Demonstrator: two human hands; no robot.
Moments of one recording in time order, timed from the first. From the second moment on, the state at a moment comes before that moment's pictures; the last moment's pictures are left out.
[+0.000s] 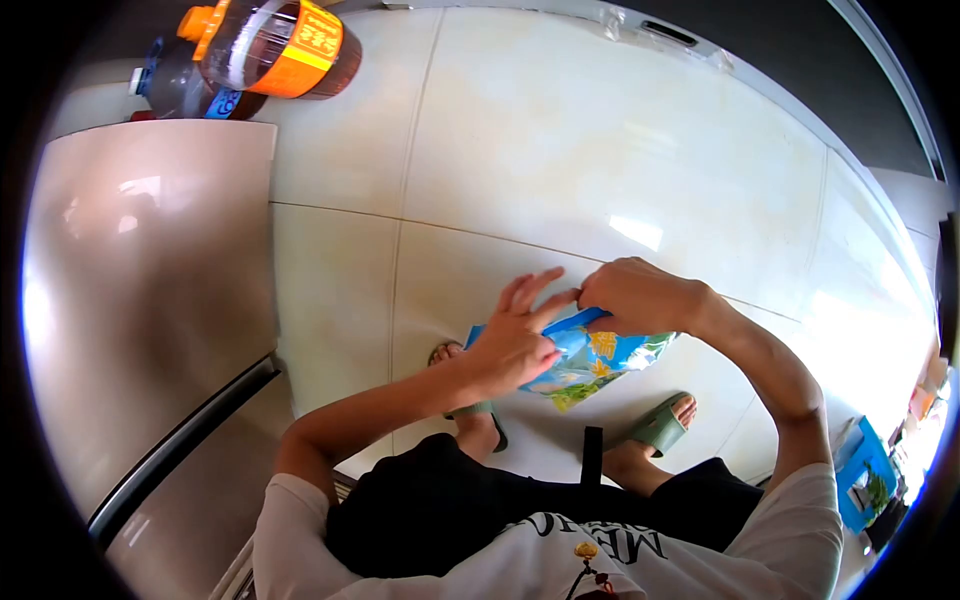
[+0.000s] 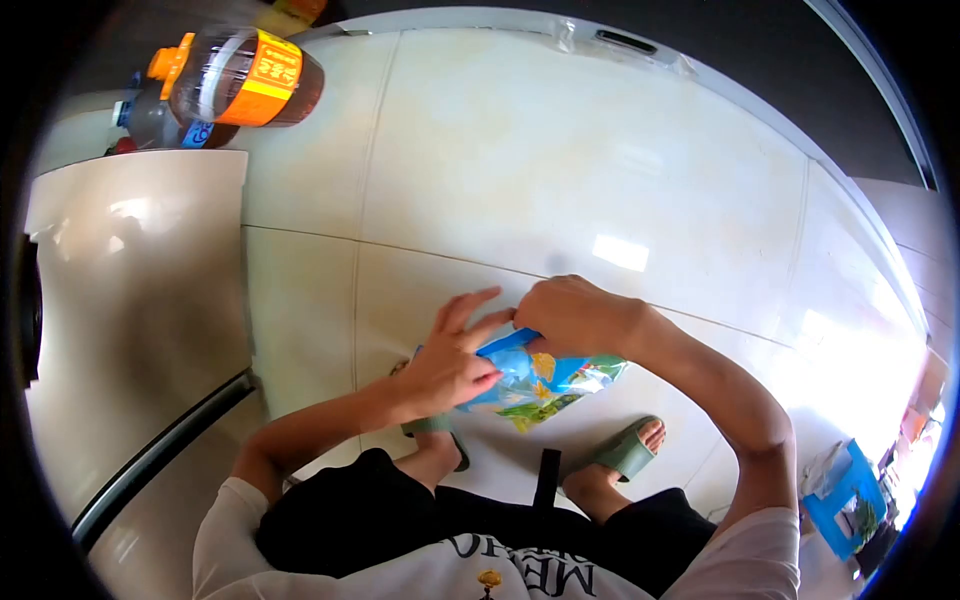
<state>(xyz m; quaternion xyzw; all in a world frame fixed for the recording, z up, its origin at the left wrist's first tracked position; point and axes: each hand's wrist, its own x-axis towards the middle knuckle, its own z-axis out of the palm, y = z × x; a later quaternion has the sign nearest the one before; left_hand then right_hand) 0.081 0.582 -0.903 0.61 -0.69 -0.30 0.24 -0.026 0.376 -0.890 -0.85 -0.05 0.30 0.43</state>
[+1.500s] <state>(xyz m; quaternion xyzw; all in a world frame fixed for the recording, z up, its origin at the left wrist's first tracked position) 0.236 0.540 -1.022 0.84 -0.52 -0.12 0.10 -0.158 0.365 -0.854 -0.86 0.00 0.32 0.39</state>
